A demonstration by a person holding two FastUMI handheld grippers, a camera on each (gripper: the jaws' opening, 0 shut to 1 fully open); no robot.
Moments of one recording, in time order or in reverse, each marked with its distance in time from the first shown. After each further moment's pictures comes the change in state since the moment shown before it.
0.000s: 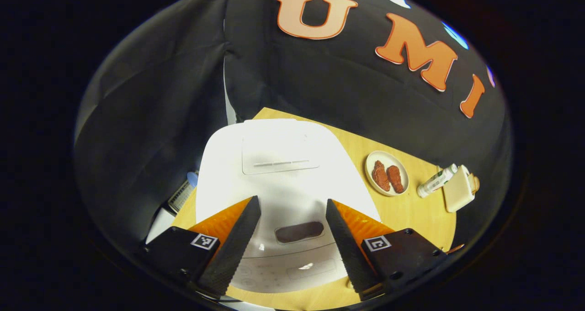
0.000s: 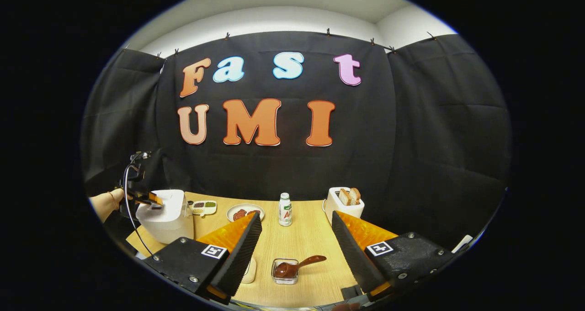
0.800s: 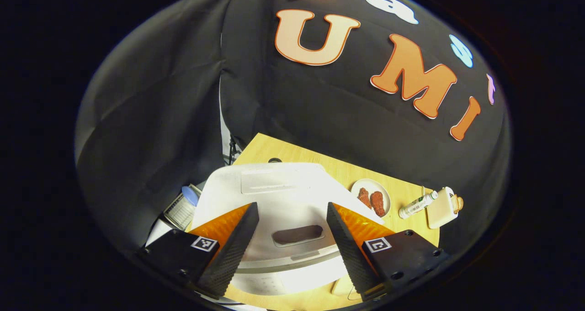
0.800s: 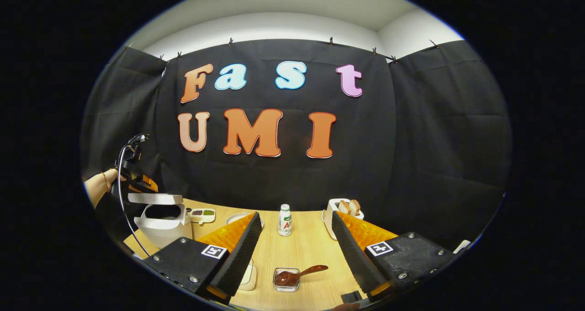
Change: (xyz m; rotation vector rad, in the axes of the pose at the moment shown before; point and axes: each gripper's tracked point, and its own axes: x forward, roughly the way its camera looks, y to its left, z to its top) left arm -0.043 -0.003 0.084 -0.134 -0.055 -0.082; right arm 0.001 0.013 0.025 -0.030 -0.060 -0.009
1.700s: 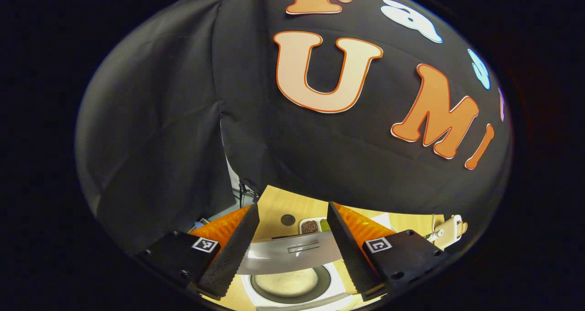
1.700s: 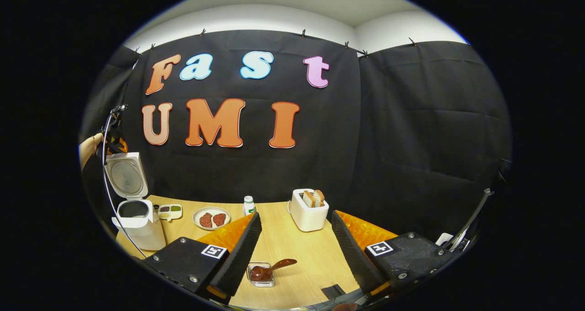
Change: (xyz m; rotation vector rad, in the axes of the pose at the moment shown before) left arm 0.040 0.017 0.203 0.037 -0.101 0.059; right arm 0.002 -0.044 -0.011 0.009 0.059 -0.230
